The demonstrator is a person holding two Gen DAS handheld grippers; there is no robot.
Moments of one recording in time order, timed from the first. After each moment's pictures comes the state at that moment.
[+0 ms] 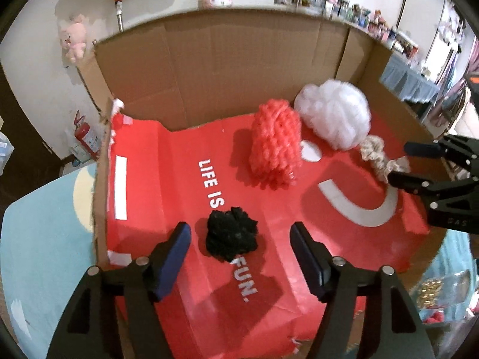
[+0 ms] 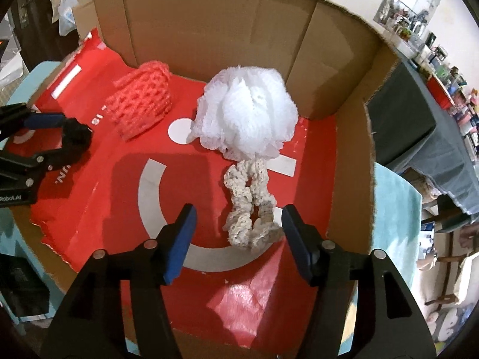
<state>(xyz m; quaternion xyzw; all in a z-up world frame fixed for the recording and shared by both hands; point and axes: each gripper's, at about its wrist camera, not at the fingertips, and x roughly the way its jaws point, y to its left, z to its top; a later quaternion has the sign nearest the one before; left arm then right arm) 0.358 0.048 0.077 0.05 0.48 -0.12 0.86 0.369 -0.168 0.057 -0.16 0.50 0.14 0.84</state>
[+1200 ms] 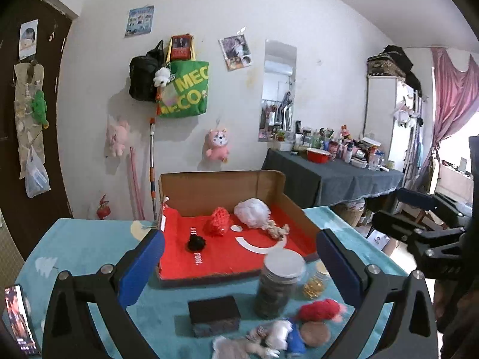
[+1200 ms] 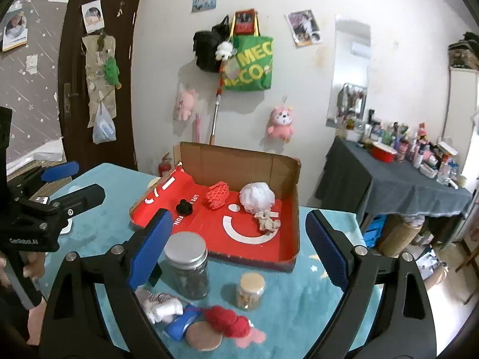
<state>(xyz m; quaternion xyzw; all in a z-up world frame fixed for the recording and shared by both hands) 0.061 0.023 0.206 -0.01 0.17 -0.12 0.98 0.073 -0.200 0.208 -0.06 0.20 0.14 0.97</state>
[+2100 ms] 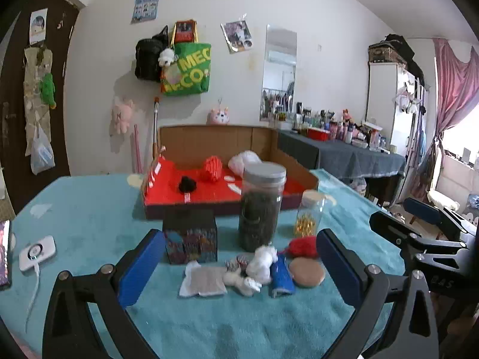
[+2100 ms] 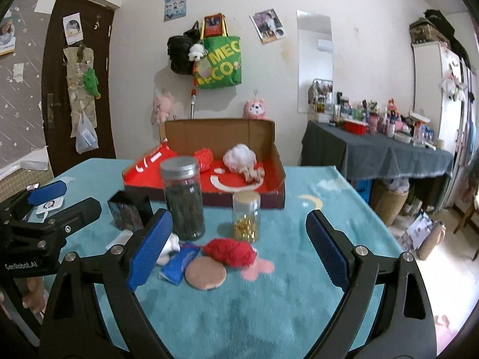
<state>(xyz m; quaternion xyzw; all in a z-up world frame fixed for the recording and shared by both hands) 0.005 -0.003 0.098 -0.01 0.20 -0.10 0.98 -0.011 -0.219 0.100 -0.01 0.18 0.08 0.98</state>
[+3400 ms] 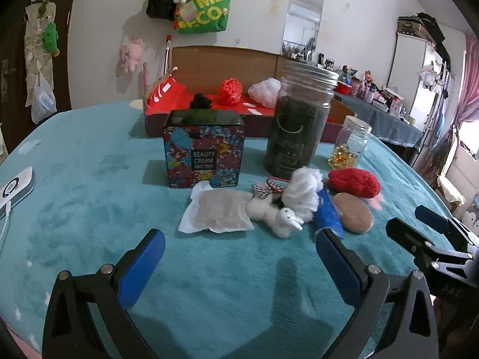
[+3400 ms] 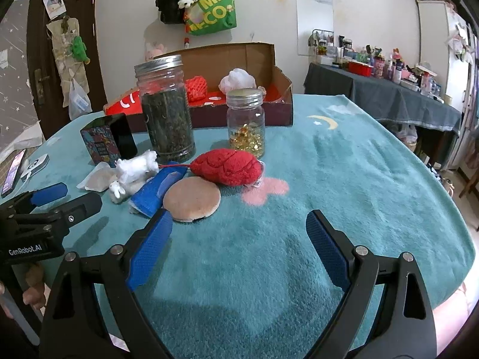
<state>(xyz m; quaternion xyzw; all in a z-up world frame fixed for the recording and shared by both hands) 0.044 0.014 0.025 -0.03 0.33 -0.07 0.94 0.013 -0.222 0.018 0.01 0.30 0.08 0.95</state>
